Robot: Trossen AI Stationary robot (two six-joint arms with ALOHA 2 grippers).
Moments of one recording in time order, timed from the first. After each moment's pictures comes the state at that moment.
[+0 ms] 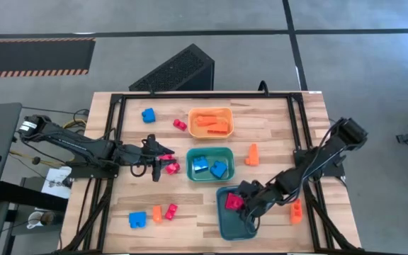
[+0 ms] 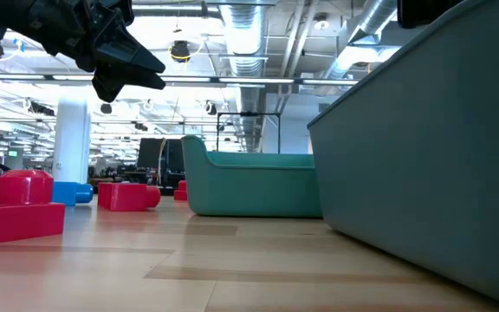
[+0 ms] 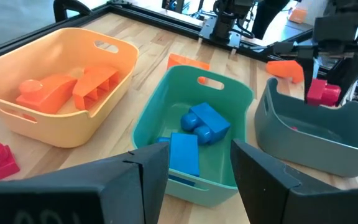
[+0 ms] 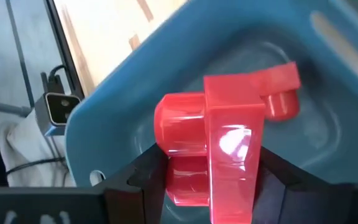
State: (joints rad) left arm -0.24 0.94 0.42 0.12 -0.38 -0.41; right arm 0.62 1.56 0.95 -0.31 0.16 1.14
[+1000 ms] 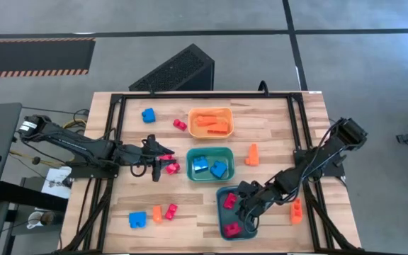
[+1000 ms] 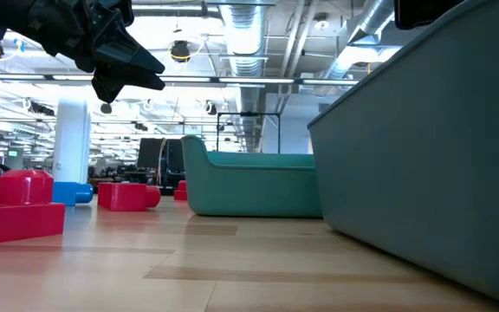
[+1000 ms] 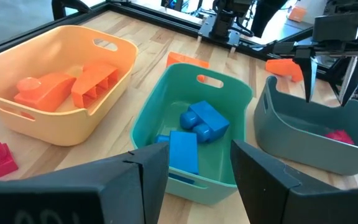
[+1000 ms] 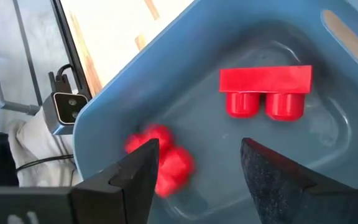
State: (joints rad) left arm -0.24 0.94 0.42 0.12 -0.38 -0.41; right arm 0.60 1.56 0.95 -0.29 0.13 1.14
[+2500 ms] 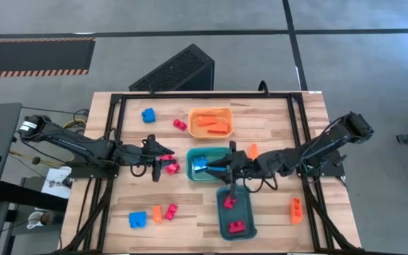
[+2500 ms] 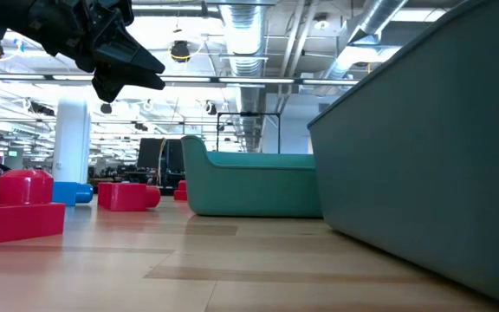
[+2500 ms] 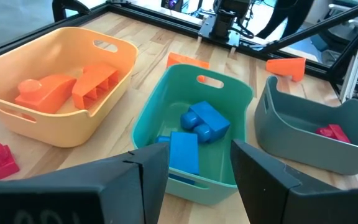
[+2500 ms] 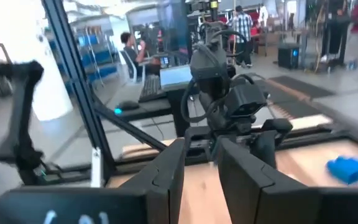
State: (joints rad) left arm -0.24 0.94 0.42 0.12 -0.38 -0.40; right arm 0.38 1.44 0.95 0.53 0.41 0.18
